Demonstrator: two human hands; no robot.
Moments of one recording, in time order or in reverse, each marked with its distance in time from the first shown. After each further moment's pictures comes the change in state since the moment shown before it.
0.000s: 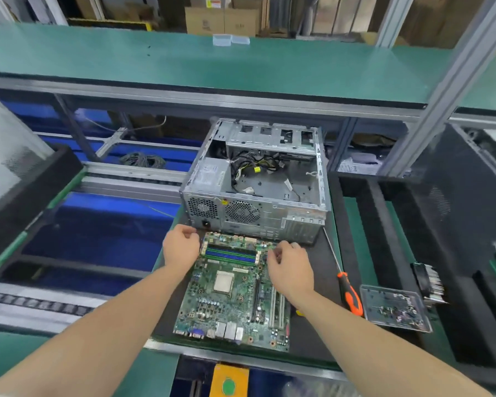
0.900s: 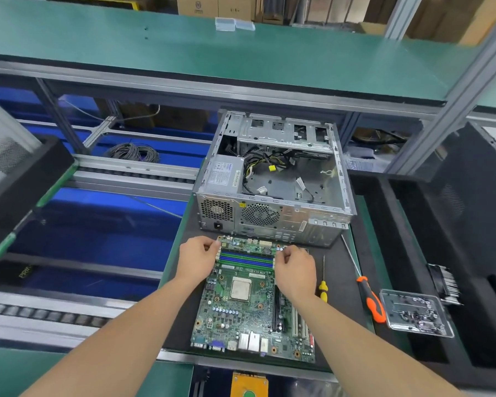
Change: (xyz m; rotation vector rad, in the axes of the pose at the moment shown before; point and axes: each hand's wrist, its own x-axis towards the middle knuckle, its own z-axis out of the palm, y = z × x) left_hand 0.026 -0.034 0.011 0.114 -0.194 0.220; right_hand 0.019 -0.024 0.045 0.049 0.066 0.193
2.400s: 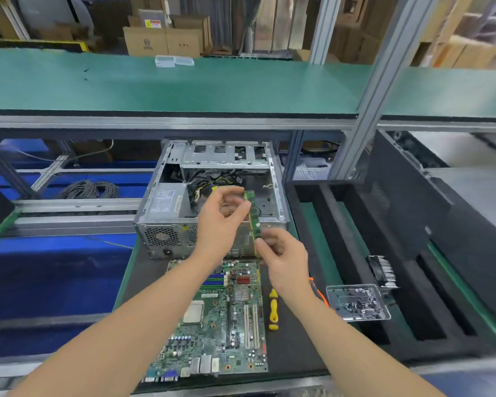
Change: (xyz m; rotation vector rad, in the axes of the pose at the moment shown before) left_hand -0.035 0.213 0.006 -0.767 -0.099 0.420; right_hand -0.014 0.013 -0.118 0.763 0.101 -0.236
